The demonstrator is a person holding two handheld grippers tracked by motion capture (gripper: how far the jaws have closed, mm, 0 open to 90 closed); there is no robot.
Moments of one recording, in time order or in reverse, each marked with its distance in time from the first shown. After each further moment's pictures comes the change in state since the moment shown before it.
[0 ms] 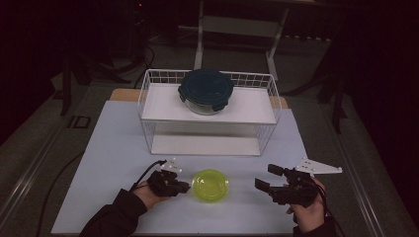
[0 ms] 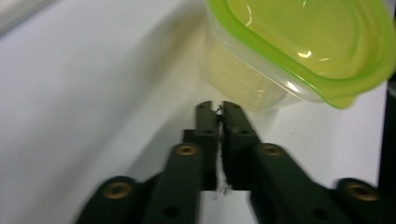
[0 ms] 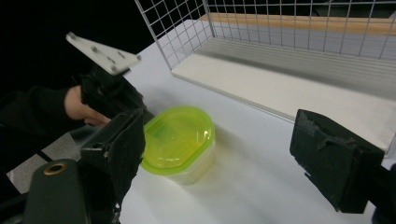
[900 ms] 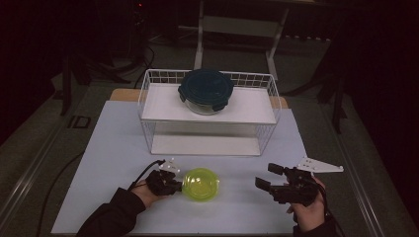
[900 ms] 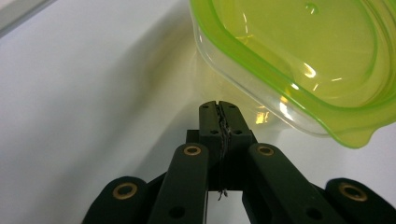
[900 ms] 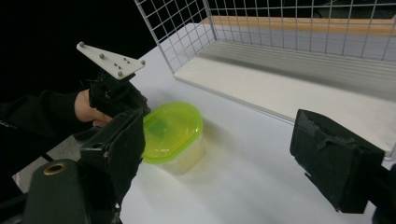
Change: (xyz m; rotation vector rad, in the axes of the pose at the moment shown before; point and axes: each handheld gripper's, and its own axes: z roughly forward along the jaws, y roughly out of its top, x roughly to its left) left arm 0.007 -0.005 0.010 0.022 -0.007 0.030; right arm -0.001 0.003 -0.001 -0.011 0.012 0.016
